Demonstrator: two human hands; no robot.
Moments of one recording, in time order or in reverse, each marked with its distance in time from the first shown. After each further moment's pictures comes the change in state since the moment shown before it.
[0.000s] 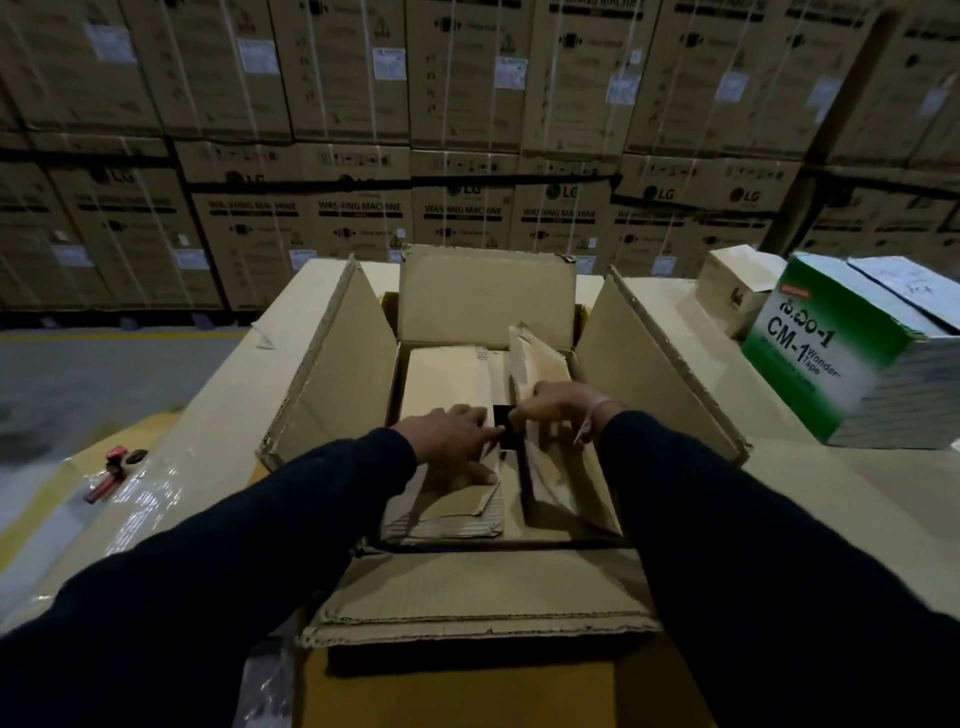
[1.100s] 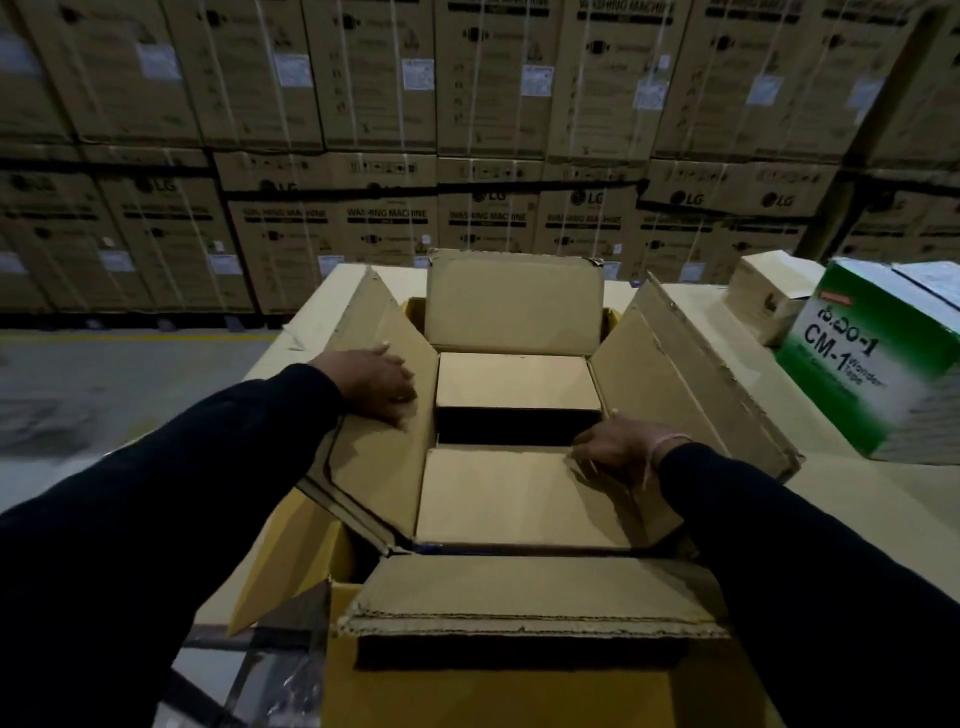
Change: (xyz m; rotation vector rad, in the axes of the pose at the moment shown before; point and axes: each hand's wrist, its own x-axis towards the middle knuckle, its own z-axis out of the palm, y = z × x) left_hand -0.073 -0.125 -0.043 0.310 -0.106 -0.150; right_hand 0.018 0.066 0.013 -0.337 0.011 -0.084
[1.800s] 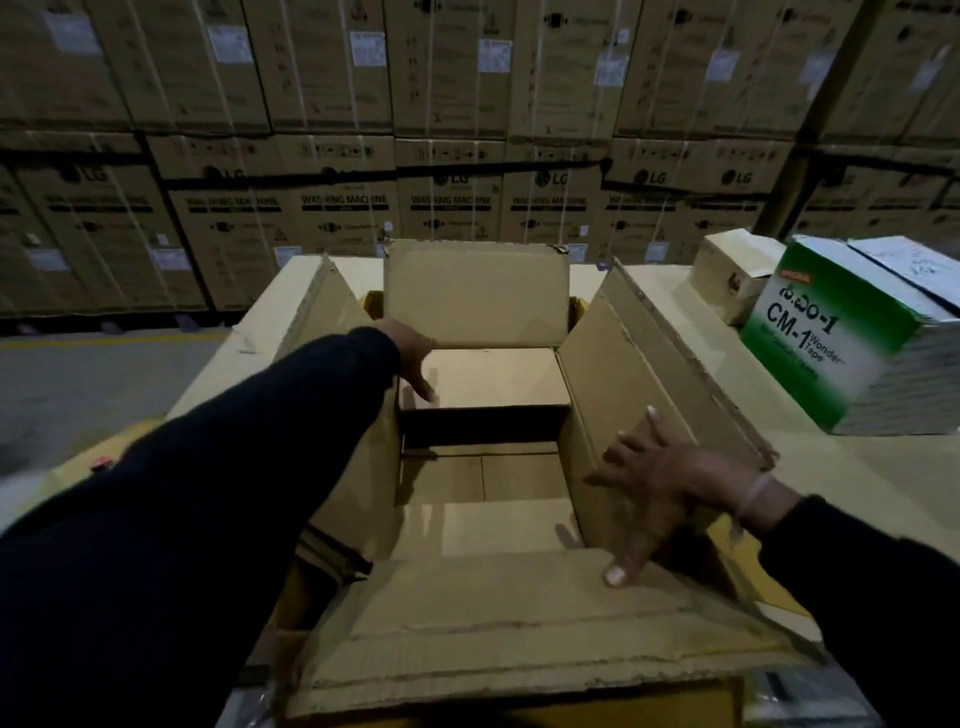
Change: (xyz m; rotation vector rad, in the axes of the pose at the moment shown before) left_hand 0.084 0.040 -0.071 -0.261 0.007 -0.238; right_hand -0.089 0.016 -0.005 -0.699 -0.170 -0.076
